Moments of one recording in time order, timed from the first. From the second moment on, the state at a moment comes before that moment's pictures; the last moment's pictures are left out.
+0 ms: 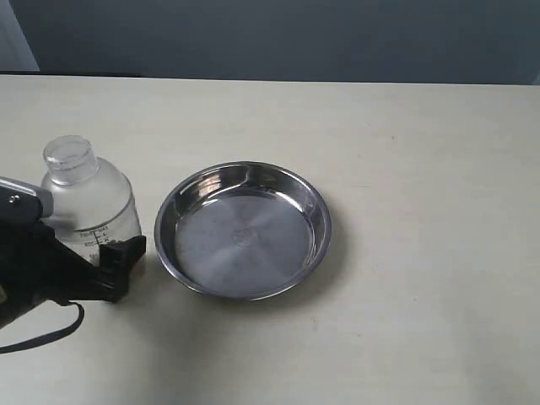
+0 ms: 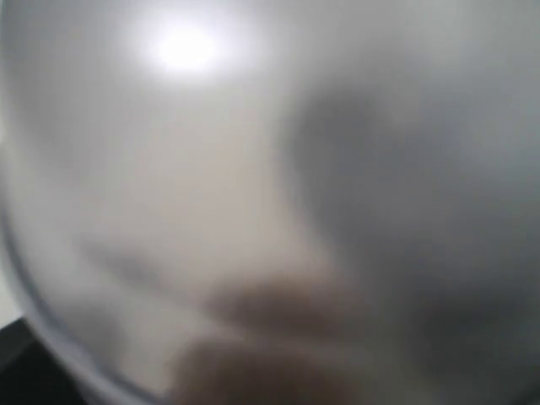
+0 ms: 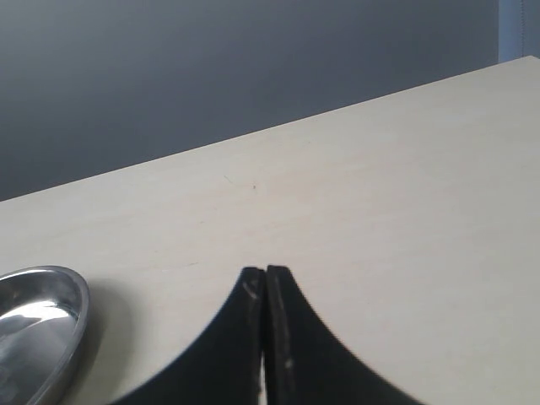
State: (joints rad) left arm -0.33 1.39 -0.11 -0.09 -0.71 -0.06; right arm -0.08 0.01 0.00 0.38 0.32 -0.07
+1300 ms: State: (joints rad) left arm -0.33 1.07 -0.49 0.60 -0.33 -0.65; right arm -0.08 0.01 0.00 0.38 0.32 -0.07
